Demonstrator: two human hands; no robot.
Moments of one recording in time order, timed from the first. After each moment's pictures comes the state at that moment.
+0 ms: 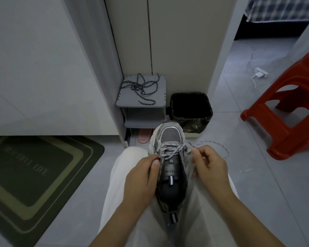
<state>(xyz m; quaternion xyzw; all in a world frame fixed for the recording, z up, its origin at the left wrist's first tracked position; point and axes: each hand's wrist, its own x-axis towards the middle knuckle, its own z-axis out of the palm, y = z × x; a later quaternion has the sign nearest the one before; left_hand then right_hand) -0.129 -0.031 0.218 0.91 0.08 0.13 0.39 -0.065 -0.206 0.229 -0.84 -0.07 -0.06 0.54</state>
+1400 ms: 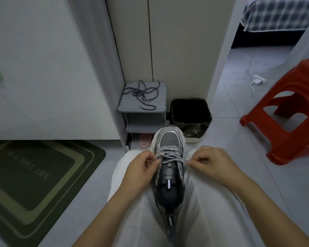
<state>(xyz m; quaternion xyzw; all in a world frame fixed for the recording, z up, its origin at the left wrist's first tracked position) -0.107 -0.017 0.238 0.88 0.10 0.07 0.47 -0.033 -0.233 0.250 -0.90 -0.23 0.07 0.36</state>
